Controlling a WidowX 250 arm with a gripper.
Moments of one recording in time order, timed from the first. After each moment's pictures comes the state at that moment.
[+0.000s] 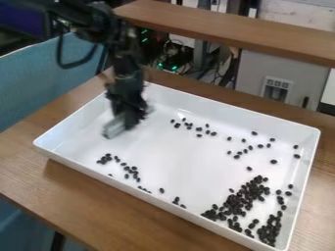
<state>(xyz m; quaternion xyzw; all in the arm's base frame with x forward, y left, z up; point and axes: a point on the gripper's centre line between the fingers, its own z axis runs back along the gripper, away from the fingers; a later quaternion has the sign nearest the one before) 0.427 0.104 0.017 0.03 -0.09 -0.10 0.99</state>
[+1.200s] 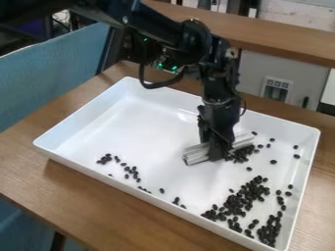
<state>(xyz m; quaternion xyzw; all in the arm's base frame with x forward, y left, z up) 0.420 -0.064 0.012 -0.03 -0.07 -0.34 0.94</state>
